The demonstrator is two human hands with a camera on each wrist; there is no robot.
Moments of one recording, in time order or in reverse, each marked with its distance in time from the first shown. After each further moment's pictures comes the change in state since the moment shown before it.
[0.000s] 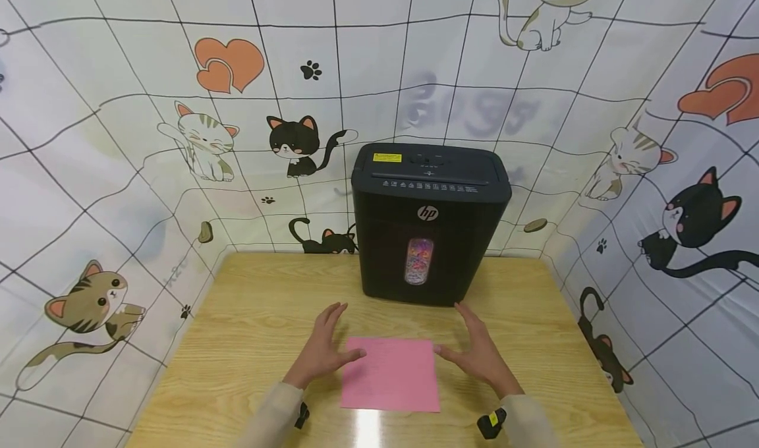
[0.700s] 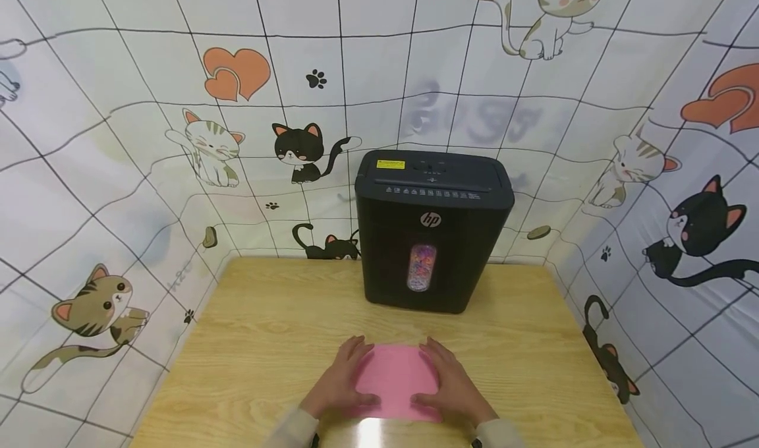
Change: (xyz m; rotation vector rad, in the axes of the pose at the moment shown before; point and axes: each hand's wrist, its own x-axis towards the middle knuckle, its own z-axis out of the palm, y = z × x) left_hand -0.028 -0.001 0.044 0.148 -0.135 0.135; right_hand -0.019 0.002 0.068 -0.088 -0.125 -0.143
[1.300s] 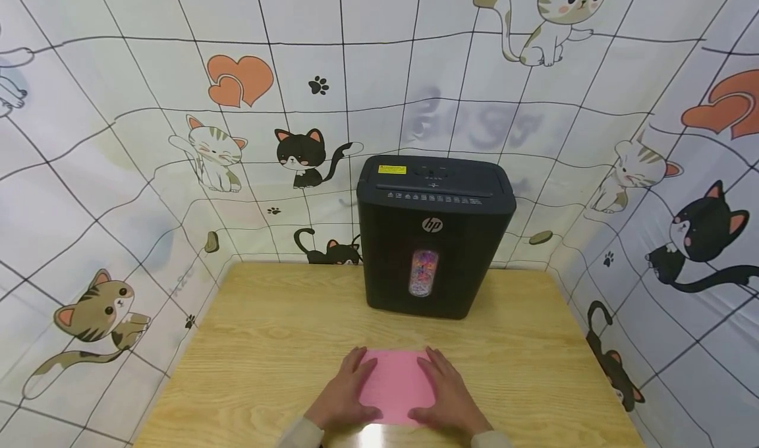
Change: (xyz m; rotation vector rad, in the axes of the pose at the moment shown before) left_hand -0.005 0.002 0.013 0.110 -0.013 -0.010; right_hand -0.004 0.003 0.024 -0.157 0.067 -0.035
